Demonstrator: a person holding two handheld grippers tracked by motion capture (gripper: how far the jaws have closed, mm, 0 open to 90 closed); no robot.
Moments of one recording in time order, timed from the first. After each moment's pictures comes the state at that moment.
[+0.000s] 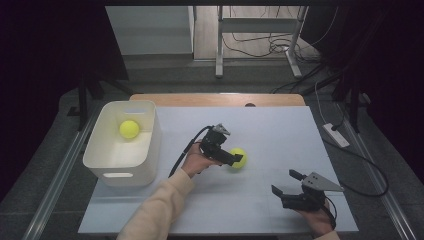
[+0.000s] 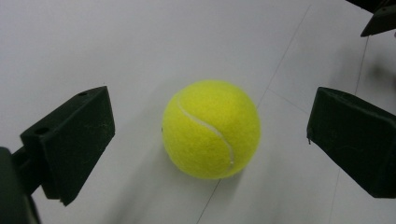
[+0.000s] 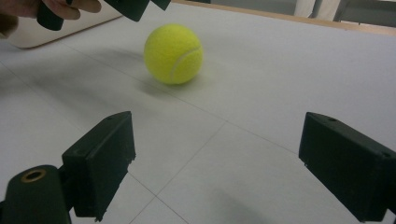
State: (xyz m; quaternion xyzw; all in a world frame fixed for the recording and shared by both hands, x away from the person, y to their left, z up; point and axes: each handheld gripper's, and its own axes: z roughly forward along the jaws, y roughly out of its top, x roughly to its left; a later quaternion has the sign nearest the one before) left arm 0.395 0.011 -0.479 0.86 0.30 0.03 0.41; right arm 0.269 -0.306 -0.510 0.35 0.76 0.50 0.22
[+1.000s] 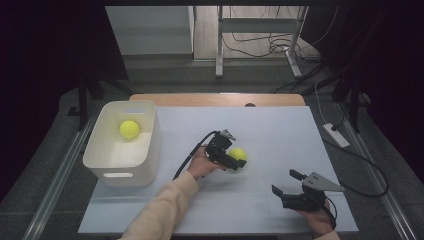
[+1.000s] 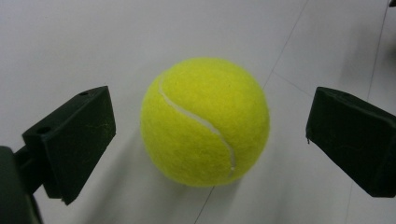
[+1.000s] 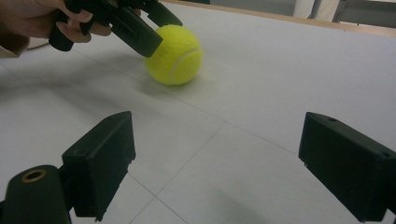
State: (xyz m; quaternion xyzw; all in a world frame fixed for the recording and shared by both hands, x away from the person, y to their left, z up) left arm 0.399 -0.006 -0.502 0.87 0.31 0.01 0.39; right arm 0.269 -0.306 -0.510 0.35 0.76 0.50 0.22
